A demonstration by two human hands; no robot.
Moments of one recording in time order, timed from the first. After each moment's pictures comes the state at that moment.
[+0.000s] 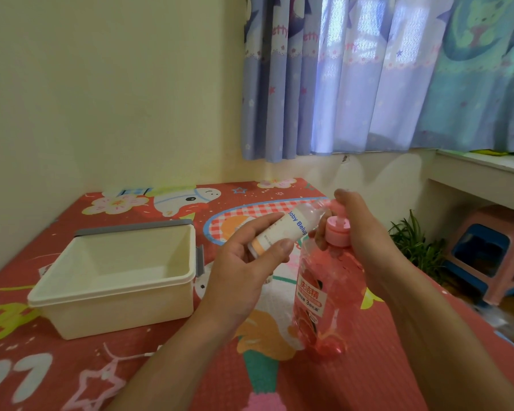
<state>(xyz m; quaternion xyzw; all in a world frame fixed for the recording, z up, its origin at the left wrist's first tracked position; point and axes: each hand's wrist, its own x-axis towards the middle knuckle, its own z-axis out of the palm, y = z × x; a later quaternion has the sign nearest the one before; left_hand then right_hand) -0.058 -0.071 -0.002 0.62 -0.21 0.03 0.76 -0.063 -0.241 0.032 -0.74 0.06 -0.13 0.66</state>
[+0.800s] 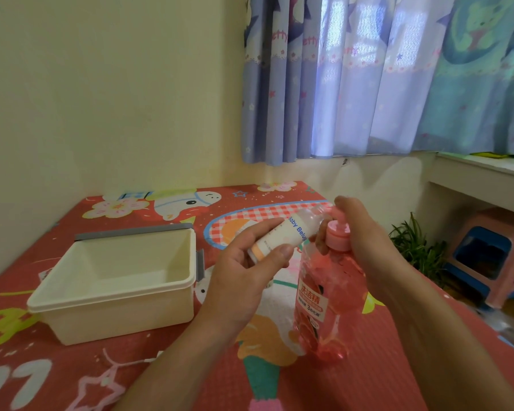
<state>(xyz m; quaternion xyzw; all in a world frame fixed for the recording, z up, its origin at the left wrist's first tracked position) -0.059 -0.072 -0.001 0.62 -0.21 0.03 0.76 -0.060 -0.243 0.030 -0.75 0.05 -0.12 0.65</state>
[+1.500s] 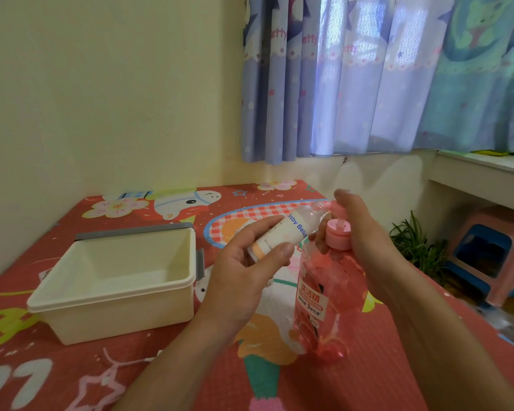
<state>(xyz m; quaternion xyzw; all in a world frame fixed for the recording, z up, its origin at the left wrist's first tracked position) -0.060 -0.072 0.002 0.61 -0.21 0.03 0.76 -0.061 -0.243 0.030 -0.74 0.05 -0.12 0.66</state>
